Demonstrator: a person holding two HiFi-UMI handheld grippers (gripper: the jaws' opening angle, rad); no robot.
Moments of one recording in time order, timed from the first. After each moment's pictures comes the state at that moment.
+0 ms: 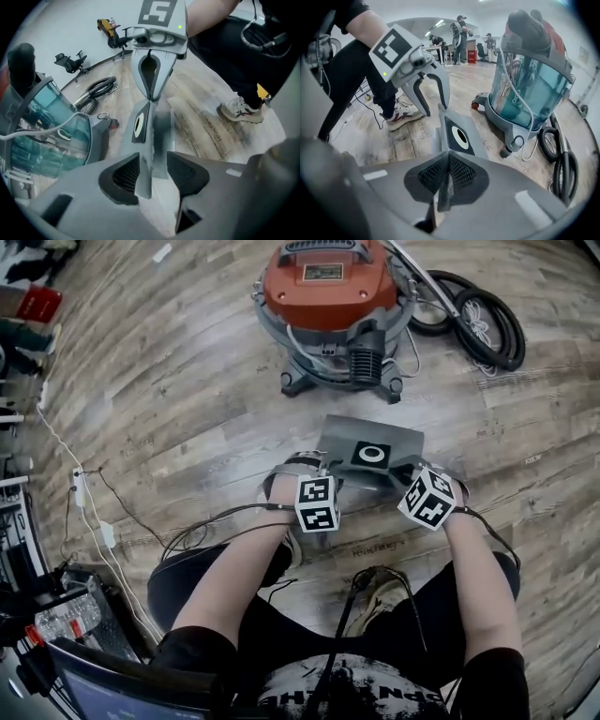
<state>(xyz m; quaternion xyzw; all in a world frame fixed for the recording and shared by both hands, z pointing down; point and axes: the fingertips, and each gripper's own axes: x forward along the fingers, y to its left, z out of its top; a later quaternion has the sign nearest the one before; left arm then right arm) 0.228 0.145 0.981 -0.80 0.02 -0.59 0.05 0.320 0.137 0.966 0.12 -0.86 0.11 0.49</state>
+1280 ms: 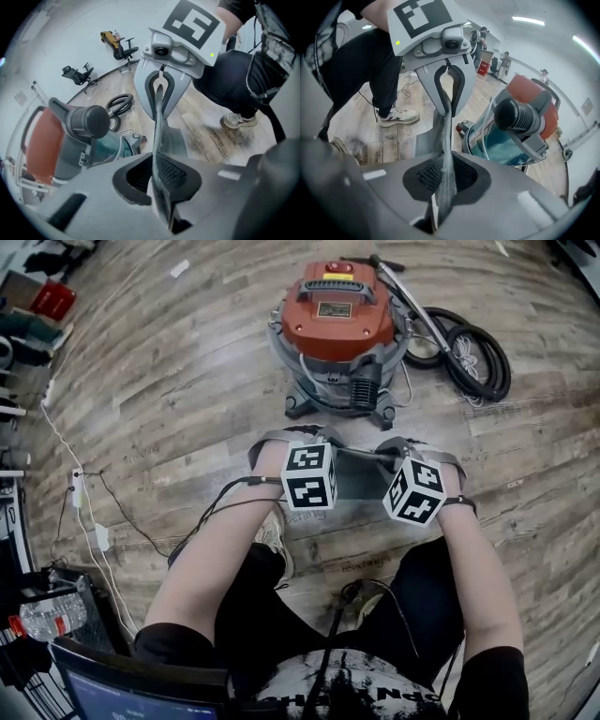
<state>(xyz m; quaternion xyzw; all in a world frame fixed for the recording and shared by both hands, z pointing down) 0.247 0.063 0.834 -0.82 0.04 -0.57 0.09 0.295 0.067 0.833 0.12 -0.84 -0.06 0.52</state>
